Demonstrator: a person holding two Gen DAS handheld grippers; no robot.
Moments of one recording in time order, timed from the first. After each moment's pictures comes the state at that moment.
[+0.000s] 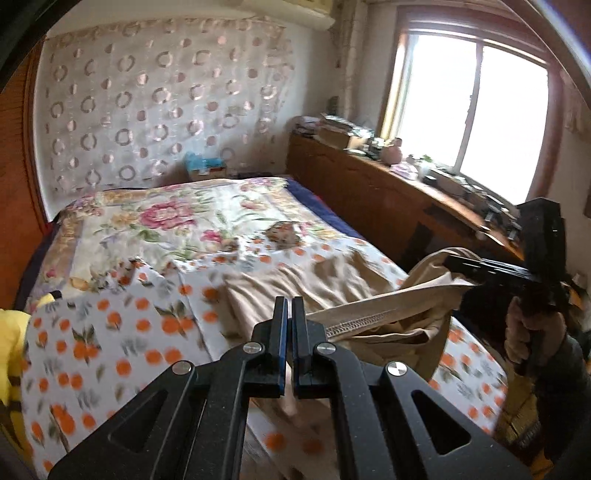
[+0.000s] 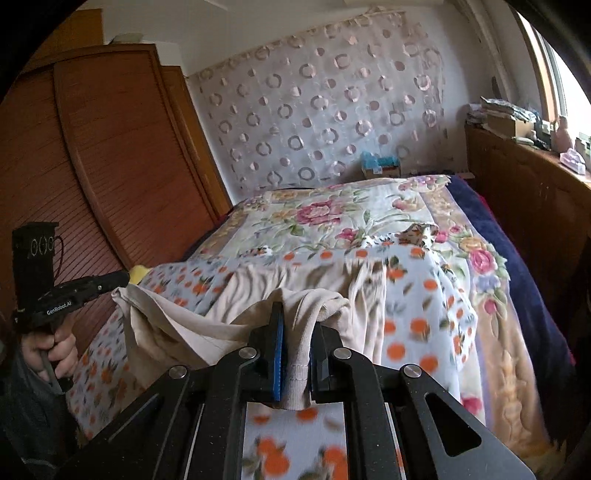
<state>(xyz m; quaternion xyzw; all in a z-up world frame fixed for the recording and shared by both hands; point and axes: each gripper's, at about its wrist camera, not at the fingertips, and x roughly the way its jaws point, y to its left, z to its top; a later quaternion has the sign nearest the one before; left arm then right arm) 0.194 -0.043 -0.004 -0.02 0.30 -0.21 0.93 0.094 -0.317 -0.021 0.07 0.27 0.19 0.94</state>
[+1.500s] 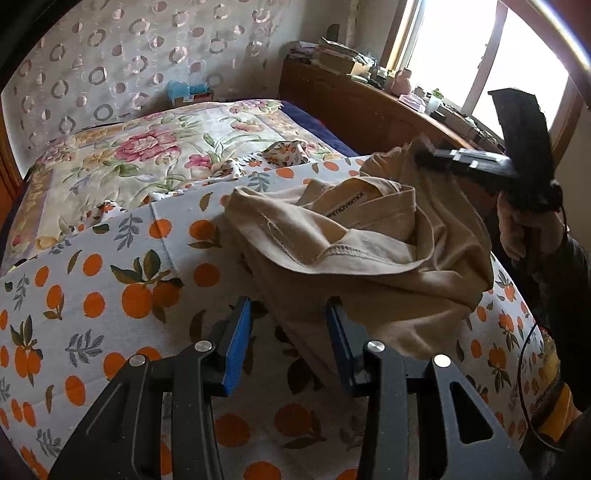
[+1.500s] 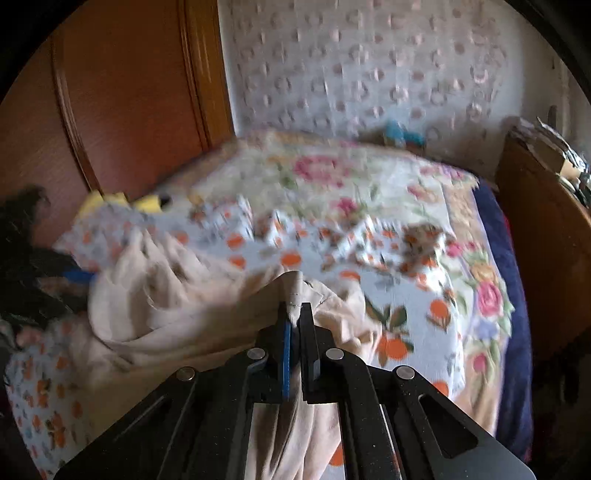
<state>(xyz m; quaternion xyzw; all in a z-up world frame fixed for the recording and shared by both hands) 0.269 -0.059 -0.091 0.01 0.44 -0.25 0.86 0.220 -0.259 -0.017 -0.07 0.34 0.22 0.91</state>
